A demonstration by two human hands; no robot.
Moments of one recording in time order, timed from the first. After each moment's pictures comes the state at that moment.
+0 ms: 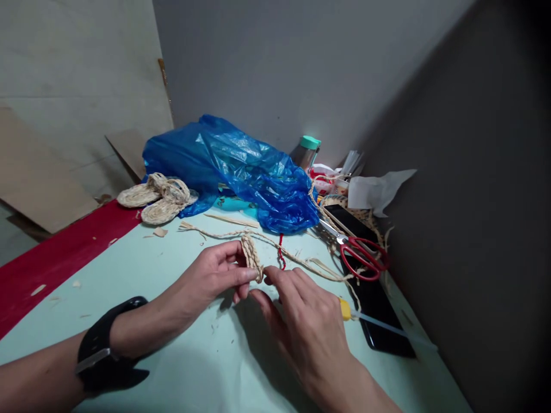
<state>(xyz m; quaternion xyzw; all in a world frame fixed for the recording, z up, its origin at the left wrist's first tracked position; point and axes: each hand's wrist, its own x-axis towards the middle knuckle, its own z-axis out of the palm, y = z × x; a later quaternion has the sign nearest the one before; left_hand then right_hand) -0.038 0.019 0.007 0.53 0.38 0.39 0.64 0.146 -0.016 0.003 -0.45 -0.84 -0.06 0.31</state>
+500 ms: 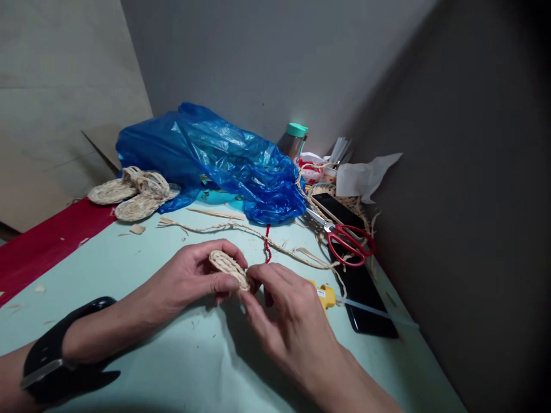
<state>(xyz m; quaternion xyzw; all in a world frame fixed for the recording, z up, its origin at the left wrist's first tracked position) -0.038 0.016 0.016 0.56 0.40 0.33 0.65 0.155 -0.020 0.013 -0.46 -0.81 0.19 0.31</state>
